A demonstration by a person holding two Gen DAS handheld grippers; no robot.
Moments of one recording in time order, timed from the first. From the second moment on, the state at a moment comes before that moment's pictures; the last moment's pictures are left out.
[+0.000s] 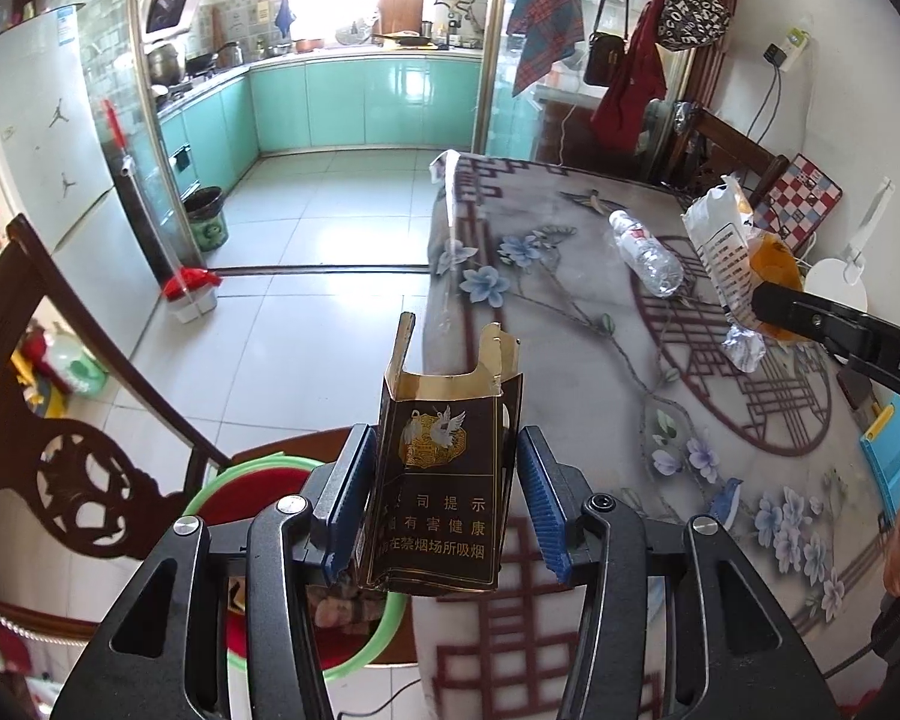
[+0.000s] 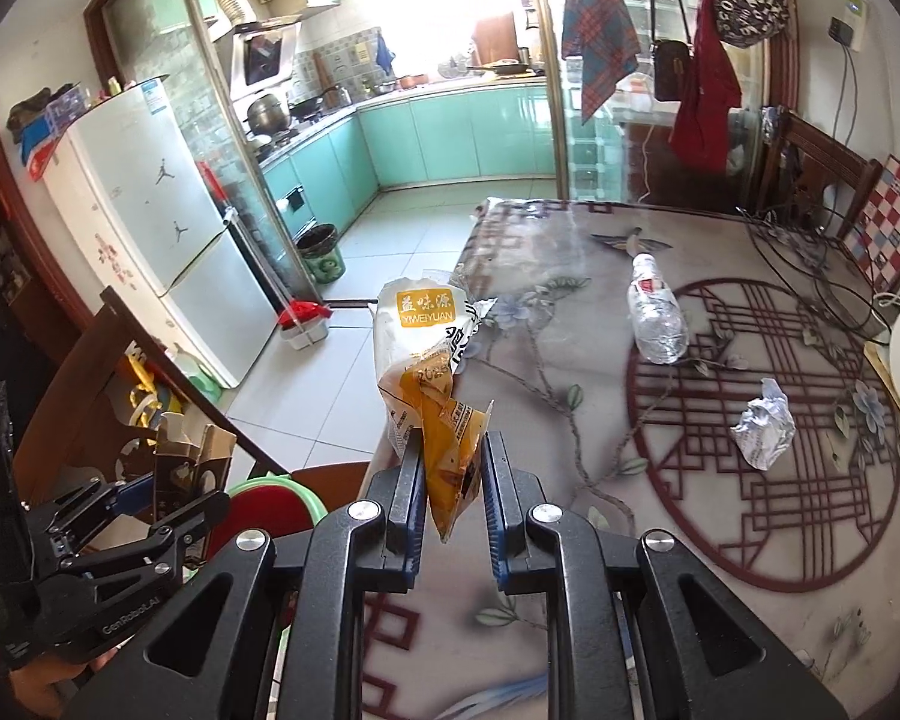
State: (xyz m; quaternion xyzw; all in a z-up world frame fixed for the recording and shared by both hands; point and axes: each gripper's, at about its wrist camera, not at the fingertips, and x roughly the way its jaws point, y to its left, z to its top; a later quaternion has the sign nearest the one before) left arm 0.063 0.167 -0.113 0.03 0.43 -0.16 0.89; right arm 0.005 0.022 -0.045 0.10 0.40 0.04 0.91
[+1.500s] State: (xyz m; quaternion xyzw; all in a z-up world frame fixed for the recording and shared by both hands) left arm 0.082 0.285 -0.170 0.00 0.51 -0.03 0.86; right arm 0.032 0.176 -0.115 0.02 0.48 0.20 0.85
